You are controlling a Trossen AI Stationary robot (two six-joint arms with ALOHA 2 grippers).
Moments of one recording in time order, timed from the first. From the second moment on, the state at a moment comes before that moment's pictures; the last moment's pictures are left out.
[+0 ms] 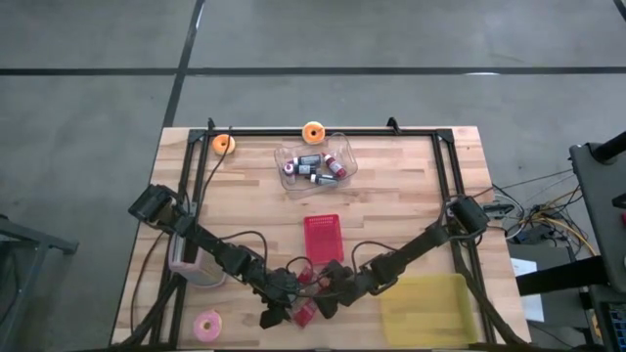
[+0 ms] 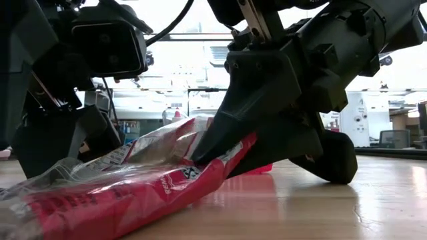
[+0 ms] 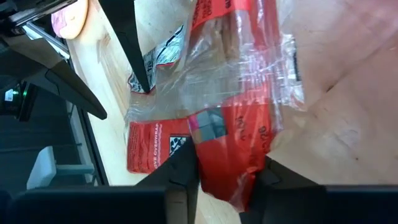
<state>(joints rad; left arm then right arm) -0.53 1.89 0.85 0.21 0.22 -0.78 0.49 2.08 1.14 0.22 0.21 1.33</state>
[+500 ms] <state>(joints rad) -0.53 1.89 0.85 0.21 0.22 -0.76 0.49 2.08 1.14 0.22 0.21 1.28</state>
